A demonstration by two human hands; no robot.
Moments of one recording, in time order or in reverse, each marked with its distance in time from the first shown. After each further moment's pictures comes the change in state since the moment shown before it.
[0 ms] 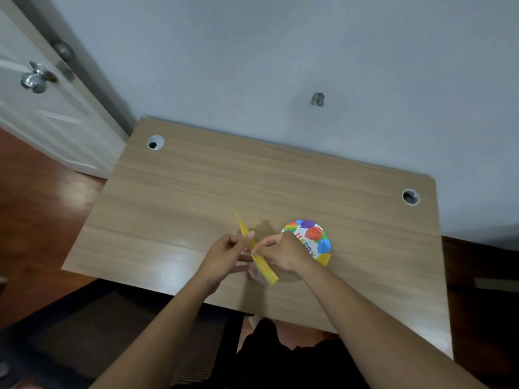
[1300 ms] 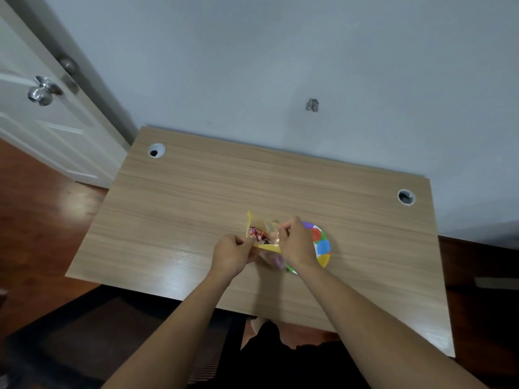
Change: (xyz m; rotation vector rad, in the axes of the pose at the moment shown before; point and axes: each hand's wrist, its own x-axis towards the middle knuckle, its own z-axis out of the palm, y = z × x) left_hand 0.004 0.013 0.021 0.207 0.219 0.029; right_hand -0.010 -0.009 -0.009 -0.040 0.506 -0.072
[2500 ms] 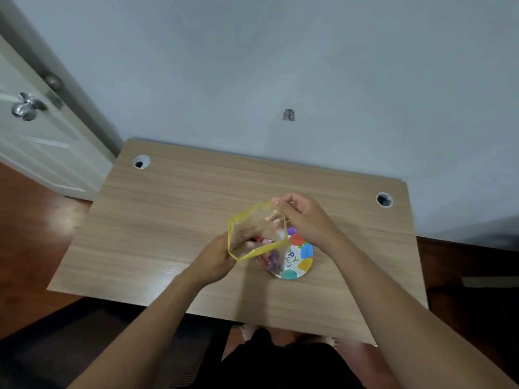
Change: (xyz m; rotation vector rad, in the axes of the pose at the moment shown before) left_hand -0.018 0.026 -0.007 0.505 -0.366 0.845; right_hand -0.006 -0.051 -0.129 0.377 -0.357 -0.172
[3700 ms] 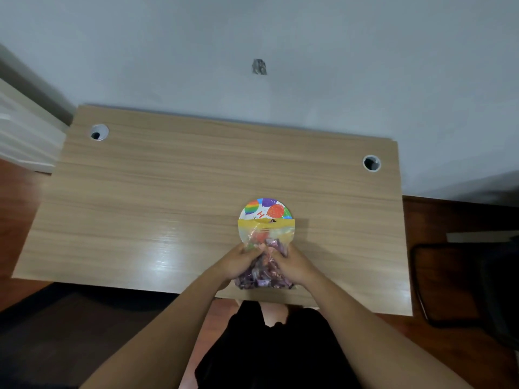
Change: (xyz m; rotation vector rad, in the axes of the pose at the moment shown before) left_hand 0.029 -0.026 0.152 -0.626 -0.208 -0.765; right_hand -0.026 0.240 -0.012 -0.287 -0.051 0.282
